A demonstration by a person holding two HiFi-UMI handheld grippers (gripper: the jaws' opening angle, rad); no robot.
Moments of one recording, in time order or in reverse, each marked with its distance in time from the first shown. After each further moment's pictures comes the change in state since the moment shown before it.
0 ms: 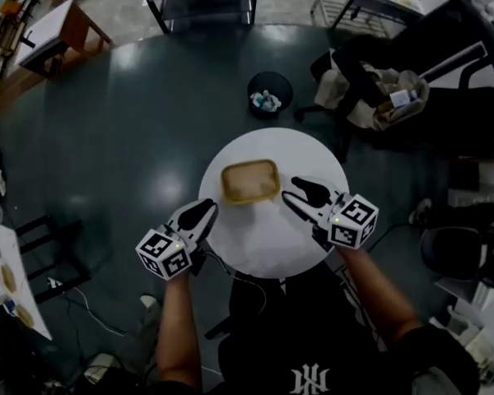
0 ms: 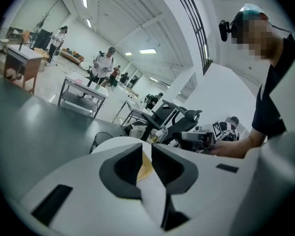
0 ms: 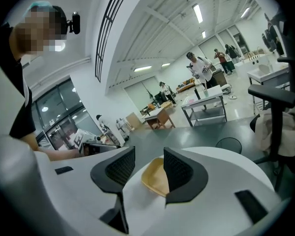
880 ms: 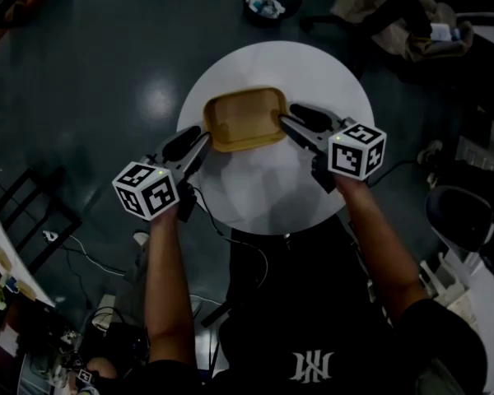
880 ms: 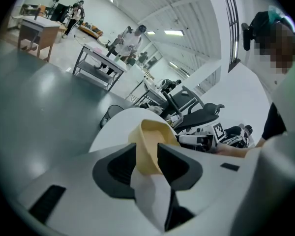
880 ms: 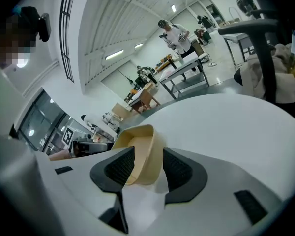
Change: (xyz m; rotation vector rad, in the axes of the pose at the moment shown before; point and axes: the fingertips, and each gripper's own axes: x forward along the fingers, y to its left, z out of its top) left arm 0.055 0.074 -0.082 -0.245 0.231 0.101; right arm 0.050 -0.094 -0.108 0.302 0.210 -0.101
